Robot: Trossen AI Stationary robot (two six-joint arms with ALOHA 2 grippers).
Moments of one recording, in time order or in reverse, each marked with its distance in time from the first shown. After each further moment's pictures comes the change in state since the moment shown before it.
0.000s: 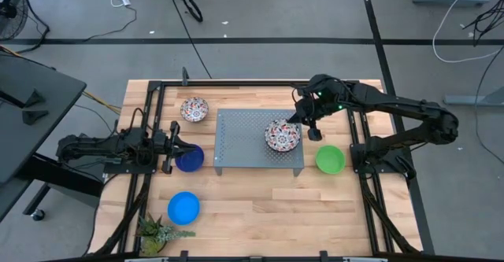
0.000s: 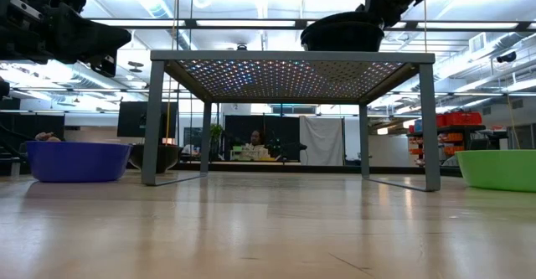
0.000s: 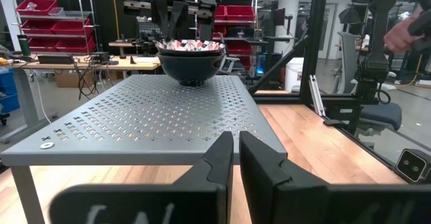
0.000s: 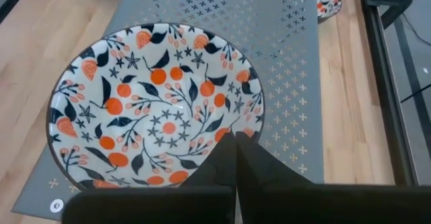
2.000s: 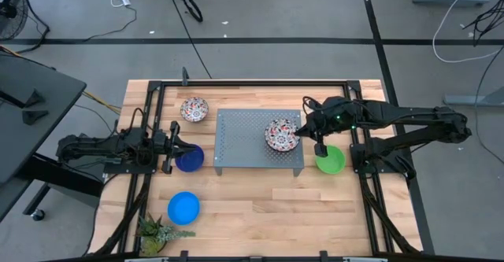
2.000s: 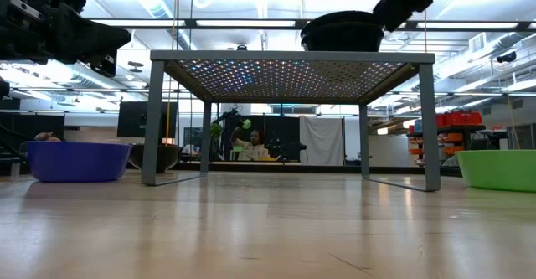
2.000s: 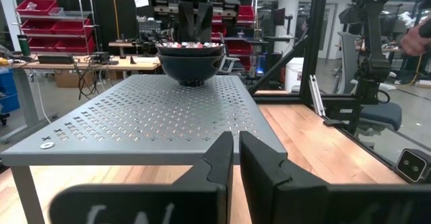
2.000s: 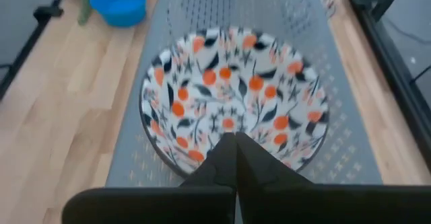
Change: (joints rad) left arm 0.000 0.000 0.000 0.000 0.000 0.000; right arm 0.237 -0.196 -0.171 0.116 0.215 0.313
